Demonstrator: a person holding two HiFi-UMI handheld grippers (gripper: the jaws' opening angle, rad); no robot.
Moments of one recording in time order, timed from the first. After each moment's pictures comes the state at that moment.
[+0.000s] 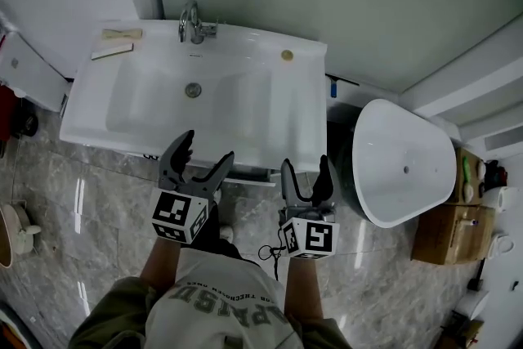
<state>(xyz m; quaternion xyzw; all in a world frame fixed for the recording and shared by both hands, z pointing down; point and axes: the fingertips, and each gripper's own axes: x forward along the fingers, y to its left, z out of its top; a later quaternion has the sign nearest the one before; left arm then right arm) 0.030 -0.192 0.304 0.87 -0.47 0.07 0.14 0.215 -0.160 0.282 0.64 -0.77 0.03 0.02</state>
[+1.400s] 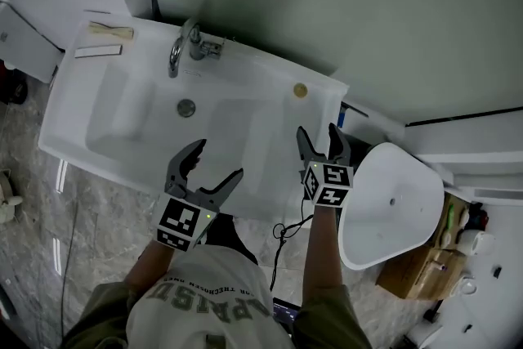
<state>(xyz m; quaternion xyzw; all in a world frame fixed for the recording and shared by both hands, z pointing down) 0.065 -0.341 0.358 0.86 -0.46 0.13 0.21 0.268 -0.453 0.406 0.55 -0.79 0.12 0.23</state>
